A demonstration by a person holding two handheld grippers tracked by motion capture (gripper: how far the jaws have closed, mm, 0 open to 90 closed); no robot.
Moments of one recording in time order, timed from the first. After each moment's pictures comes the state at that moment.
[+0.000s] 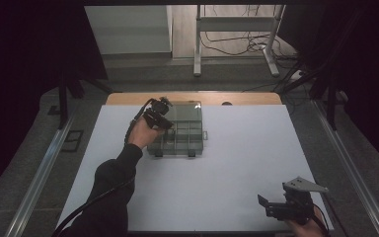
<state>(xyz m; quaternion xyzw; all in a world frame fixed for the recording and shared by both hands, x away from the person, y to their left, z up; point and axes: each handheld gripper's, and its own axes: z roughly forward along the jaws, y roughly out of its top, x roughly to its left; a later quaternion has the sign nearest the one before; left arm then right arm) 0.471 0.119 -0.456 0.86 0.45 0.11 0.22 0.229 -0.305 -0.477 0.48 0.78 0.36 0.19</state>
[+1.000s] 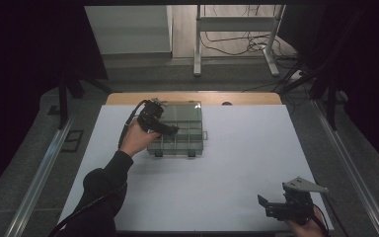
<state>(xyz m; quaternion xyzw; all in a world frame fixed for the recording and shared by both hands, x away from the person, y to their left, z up) 0.436 0.133 -0.435 0.85 0.40 0.09 0.33 0.229 -0.304 -0.477 0.48 0.78 0.36 0.19</state>
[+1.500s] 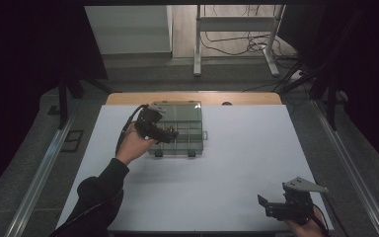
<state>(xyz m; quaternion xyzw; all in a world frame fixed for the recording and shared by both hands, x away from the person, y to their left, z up) 0.406 0.136 -0.430 0.85 0.36 0.13 0.36 0.229 -0.304 -0.478 0.48 0.78 0.36 0.19</state>
